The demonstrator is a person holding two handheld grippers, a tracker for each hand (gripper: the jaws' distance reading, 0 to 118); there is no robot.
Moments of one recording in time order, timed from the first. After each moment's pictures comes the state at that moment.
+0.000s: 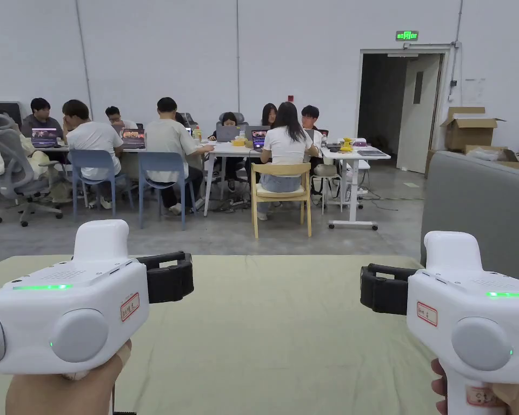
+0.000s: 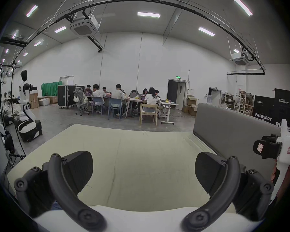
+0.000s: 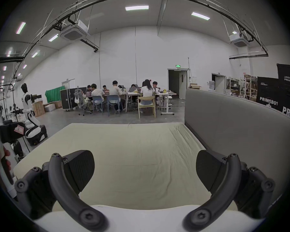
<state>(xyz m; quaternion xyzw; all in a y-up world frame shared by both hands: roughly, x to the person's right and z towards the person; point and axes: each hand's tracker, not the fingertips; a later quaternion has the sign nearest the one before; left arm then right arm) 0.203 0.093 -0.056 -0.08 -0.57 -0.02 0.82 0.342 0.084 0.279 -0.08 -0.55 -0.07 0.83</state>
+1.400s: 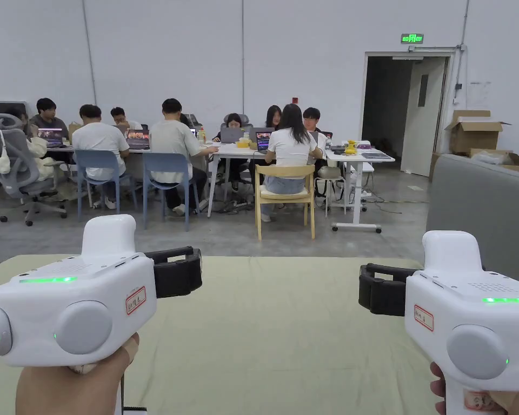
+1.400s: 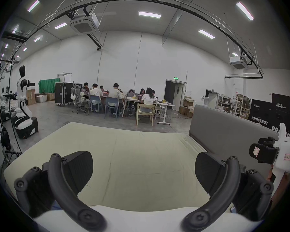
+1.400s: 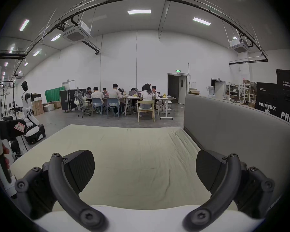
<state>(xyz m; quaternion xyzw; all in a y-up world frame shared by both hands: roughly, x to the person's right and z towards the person) 0.201 0.099 -0.057 -0.09 -0.59 -0.01 0.81 0.330 0.088 0.271 -0.07 -0.55 -0.05 0.83</state>
